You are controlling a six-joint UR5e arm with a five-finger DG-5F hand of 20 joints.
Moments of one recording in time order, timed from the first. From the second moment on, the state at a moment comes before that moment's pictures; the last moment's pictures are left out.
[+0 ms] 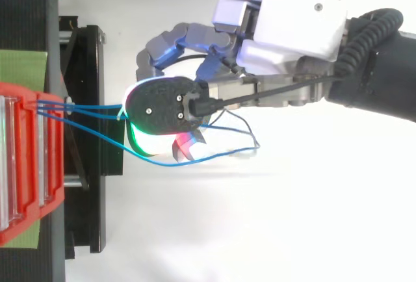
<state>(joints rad) 0.16 -2.30 -1.02 -3.12 -1.26 0.07</state>
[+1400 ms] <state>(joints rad) 0.17 -2.29 -1.08 -3.02 -1.23 0.00</state>
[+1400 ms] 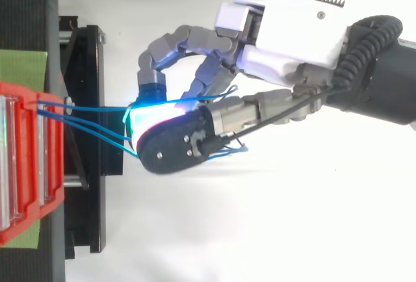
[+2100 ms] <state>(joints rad) 0.16 -2.29 -1.07 -3.02 -1.23 0.00</state>
